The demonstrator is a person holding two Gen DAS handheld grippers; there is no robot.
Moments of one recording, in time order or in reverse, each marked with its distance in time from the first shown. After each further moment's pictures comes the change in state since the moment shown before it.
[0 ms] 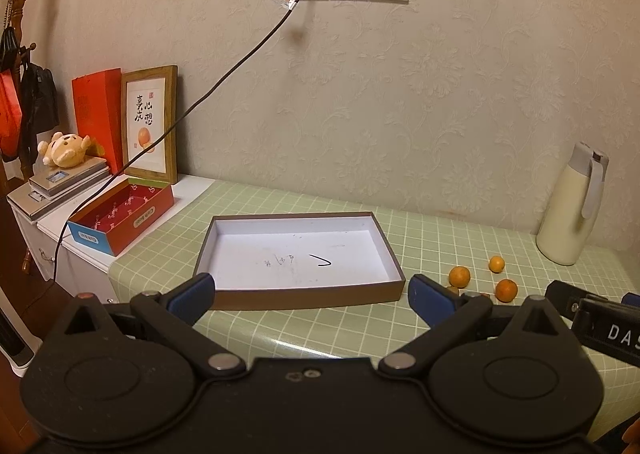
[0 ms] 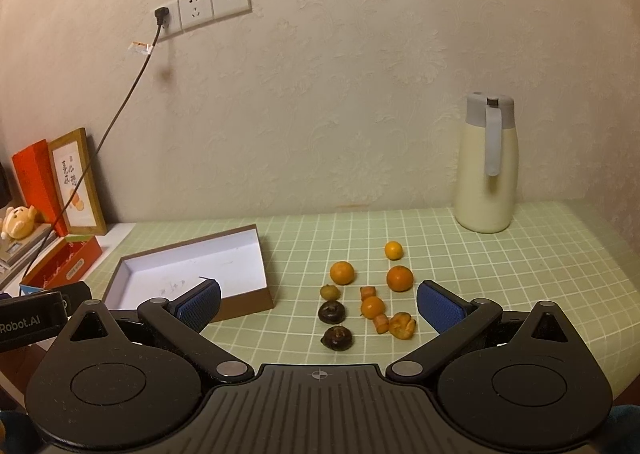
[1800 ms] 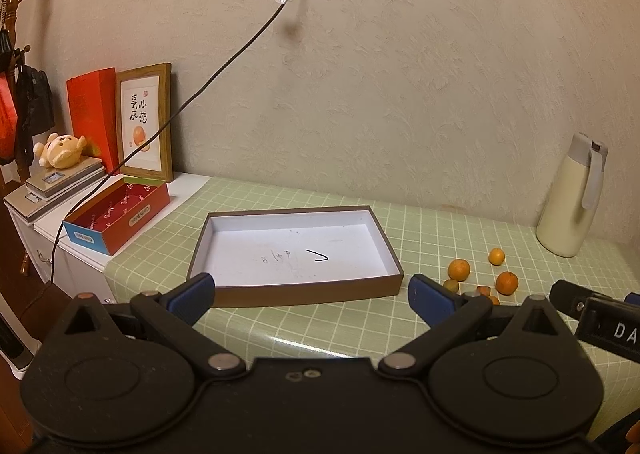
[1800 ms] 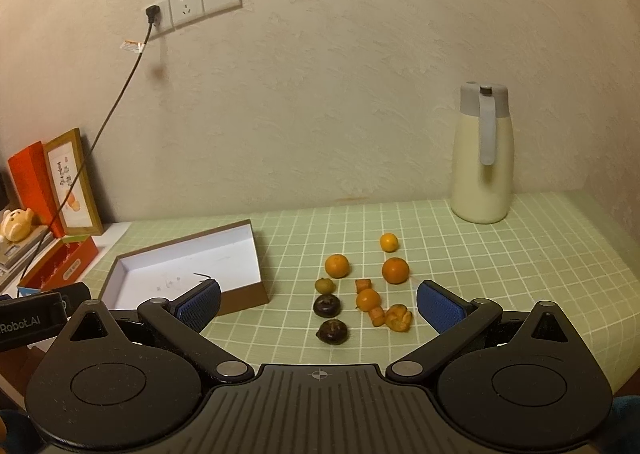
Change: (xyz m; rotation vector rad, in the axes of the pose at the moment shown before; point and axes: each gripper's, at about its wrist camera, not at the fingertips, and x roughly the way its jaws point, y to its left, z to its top) left arm 0.010 -0.003 -0.004 0.019 0.011 -0.006; right arm 0.004 -0.007 -0.006 0.023 0.012 -0.010
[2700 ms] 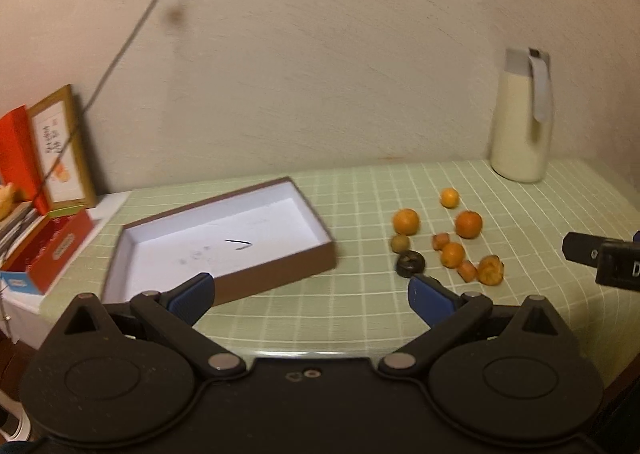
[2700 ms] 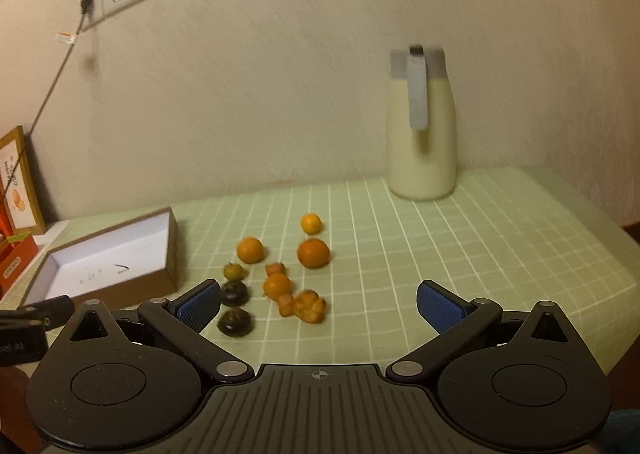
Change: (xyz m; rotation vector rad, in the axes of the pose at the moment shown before) left arm 0.069 -0.073 -0.046 0.244 0.014 -0.136; right arm 0.041 -0.089 -0.034 0.045 0.005 -0.116
